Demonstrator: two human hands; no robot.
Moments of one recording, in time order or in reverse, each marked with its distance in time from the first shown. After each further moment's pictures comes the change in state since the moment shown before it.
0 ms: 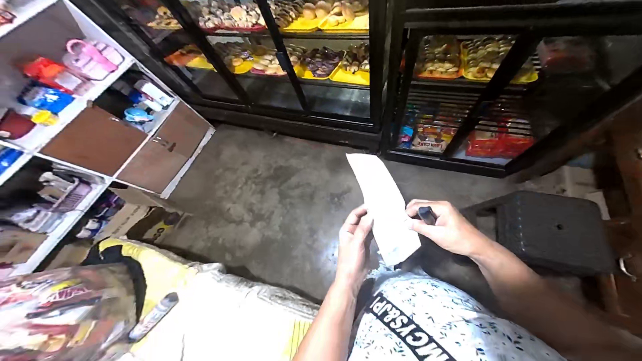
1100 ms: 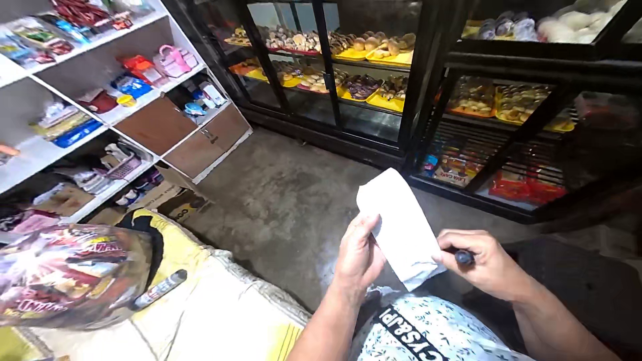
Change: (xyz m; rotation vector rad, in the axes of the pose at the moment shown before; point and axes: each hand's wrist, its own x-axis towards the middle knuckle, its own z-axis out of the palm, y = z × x) left_hand -0.022 0.061 0.022 -0.426 -0.069 0.021; right_hand -0.013 -0.031 -0.004 -0.141 -0.110 -0.353
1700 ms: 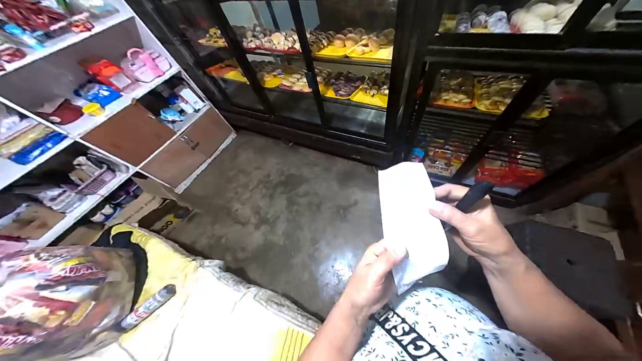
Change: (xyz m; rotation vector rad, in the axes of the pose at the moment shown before) left_hand -0.028 -0.026 -0.013 0.260 -0.286 -0.176; right_hand 0.033 -0.007 0.002 0.543 0.411 0.226
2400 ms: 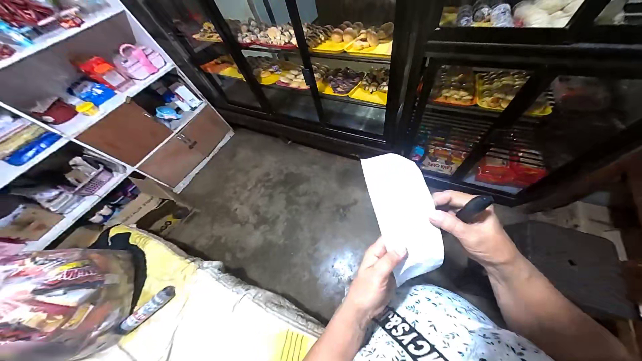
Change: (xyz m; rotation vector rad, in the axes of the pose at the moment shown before) left_hand 0.013 -0.006 0.003 0.082 0.129 0.012; right_hand 0.005 0.006 -0.014 -0.122 -0.112 -0.093
